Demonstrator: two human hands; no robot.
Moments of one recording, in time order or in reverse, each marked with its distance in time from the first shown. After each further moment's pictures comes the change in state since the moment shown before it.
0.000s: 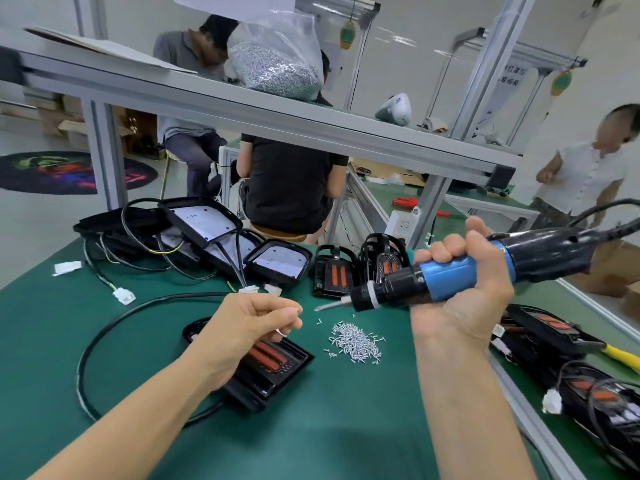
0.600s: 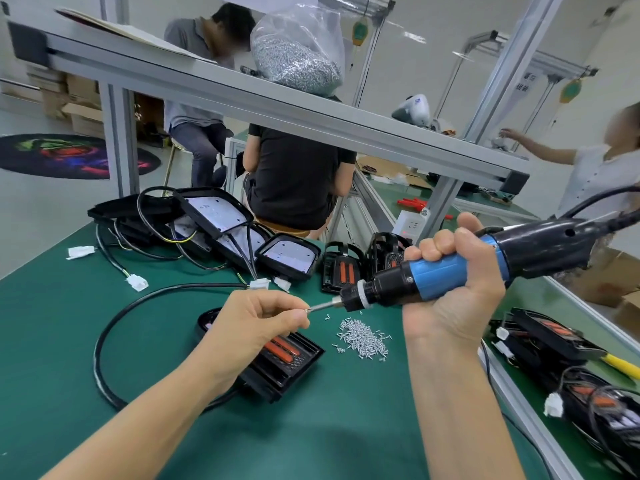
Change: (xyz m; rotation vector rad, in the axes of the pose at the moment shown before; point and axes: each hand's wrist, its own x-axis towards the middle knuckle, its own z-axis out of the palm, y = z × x) left_hand -0.021 0.001 -0.008 0.024 -0.002 0.102; right_hand -0.019 0.019 0.019 -0.051 -0.093 -0.002
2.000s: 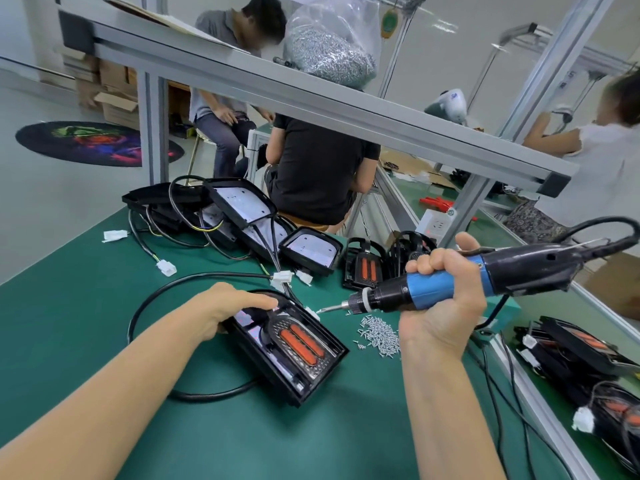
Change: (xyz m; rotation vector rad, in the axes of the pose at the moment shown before) left_hand 0.050 -0.043 -0.080 0.233 0.238 -0.671; right_hand -0.003 0.041 -0.018 -0.110 0.085 -0.049
